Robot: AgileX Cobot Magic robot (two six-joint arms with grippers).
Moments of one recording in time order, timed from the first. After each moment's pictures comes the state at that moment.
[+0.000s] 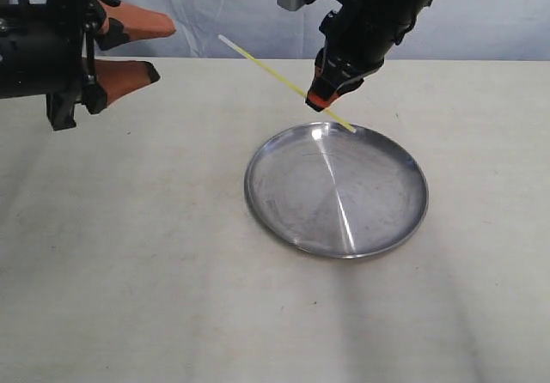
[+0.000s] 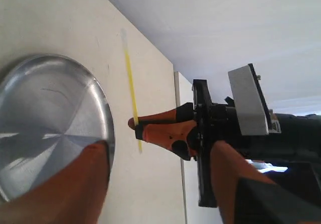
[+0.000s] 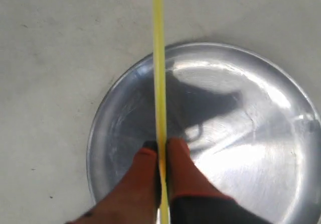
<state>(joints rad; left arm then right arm) -0.16 1.32 -0.76 -1.70 0.72 0.70 0.25 1.96 -1.70 0.43 1.15 -0.88</state>
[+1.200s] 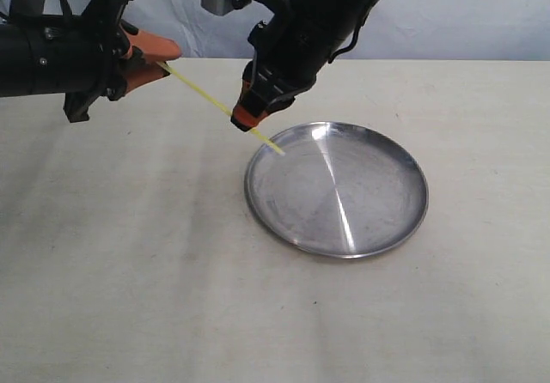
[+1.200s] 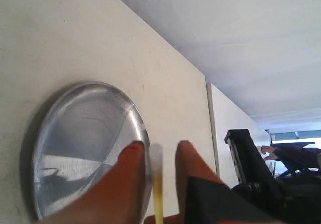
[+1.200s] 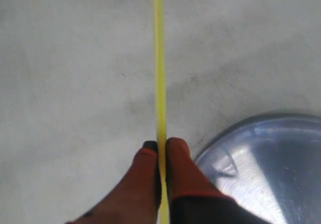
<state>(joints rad) -0.16 1.49 -0.84 -1.73 0.66 0.84 0.39 1.96 -1.70 0.60 1.15 -0.90</state>
